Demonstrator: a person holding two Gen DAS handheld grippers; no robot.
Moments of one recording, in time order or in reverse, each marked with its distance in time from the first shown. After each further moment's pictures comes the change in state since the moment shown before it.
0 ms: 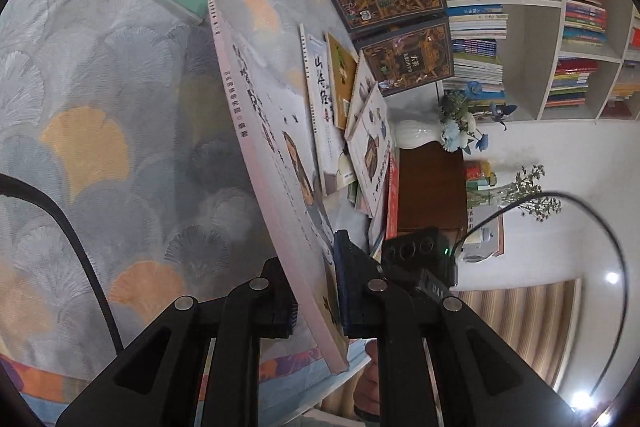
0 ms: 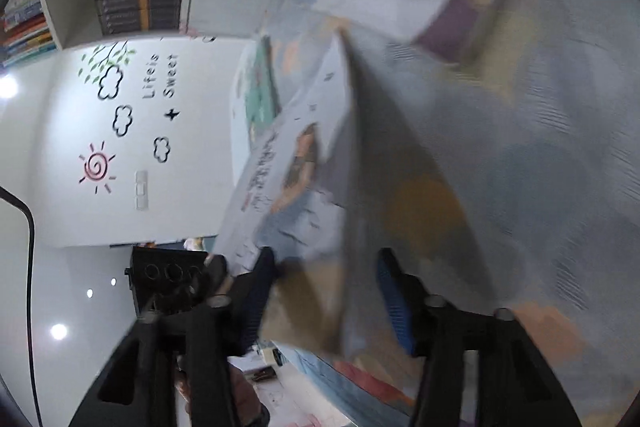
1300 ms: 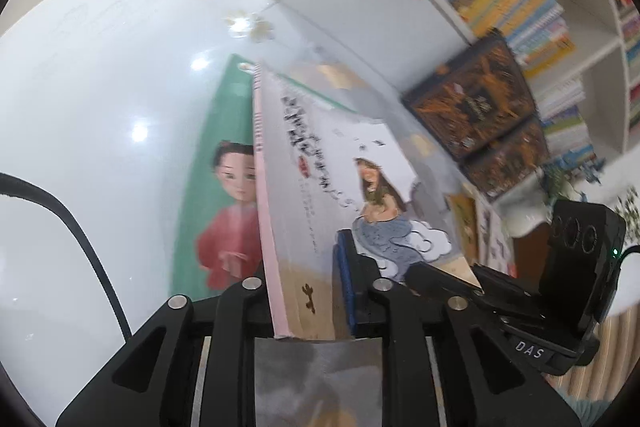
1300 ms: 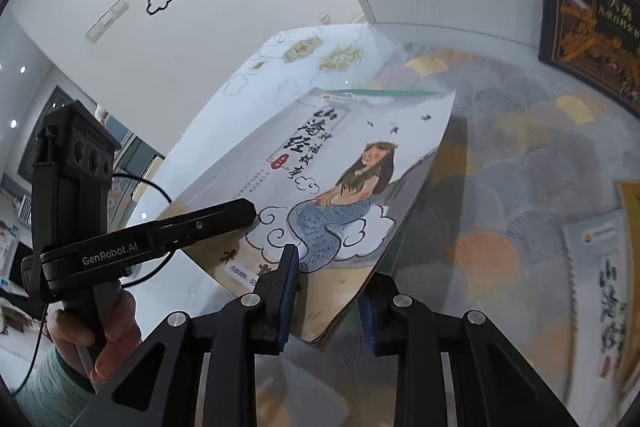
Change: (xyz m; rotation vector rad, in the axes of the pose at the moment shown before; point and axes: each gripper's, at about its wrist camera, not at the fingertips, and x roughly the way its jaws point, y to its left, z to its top) left arm -0.068 0.038 0.182 0.188 -0.292 0.427; right arm 0.188 0.194 0.098 -0.784 0.041 -0.443
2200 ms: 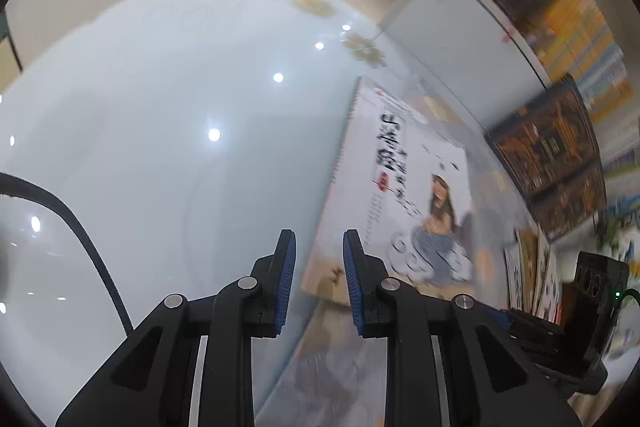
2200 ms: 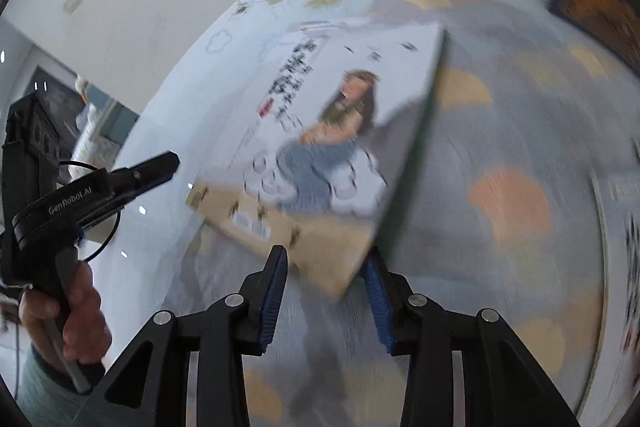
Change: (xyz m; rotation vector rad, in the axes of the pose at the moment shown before) left arm -0.042 0.035 -0.026 -0.093 -0.095 0.230; right arm 0.022 -0.009 -0.030 0.036 0.154 -0.032
